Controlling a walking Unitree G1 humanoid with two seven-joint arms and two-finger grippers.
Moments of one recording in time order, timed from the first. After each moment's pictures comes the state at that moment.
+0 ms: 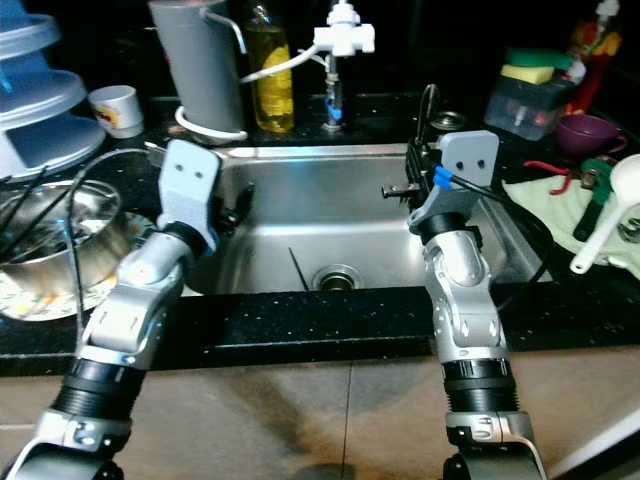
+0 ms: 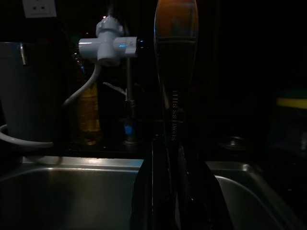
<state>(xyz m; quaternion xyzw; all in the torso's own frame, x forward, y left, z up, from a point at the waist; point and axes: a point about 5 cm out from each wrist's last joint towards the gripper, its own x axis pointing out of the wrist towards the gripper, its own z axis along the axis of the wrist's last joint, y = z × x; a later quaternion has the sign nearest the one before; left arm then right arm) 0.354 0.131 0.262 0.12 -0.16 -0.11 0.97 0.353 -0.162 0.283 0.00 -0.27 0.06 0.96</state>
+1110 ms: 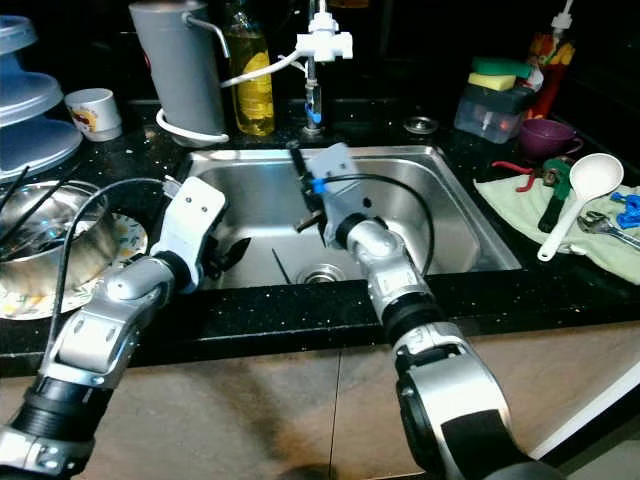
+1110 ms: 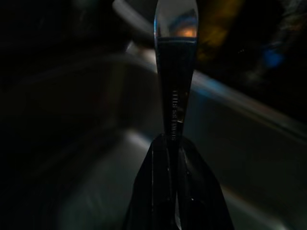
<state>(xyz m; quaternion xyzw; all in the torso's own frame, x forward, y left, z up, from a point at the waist) 0.339 0.157 0.238 0.20 -0.02 -0.18 0.96 0.408 -0.064 0.239 -0.16 -0.08 0.29 0.94</state>
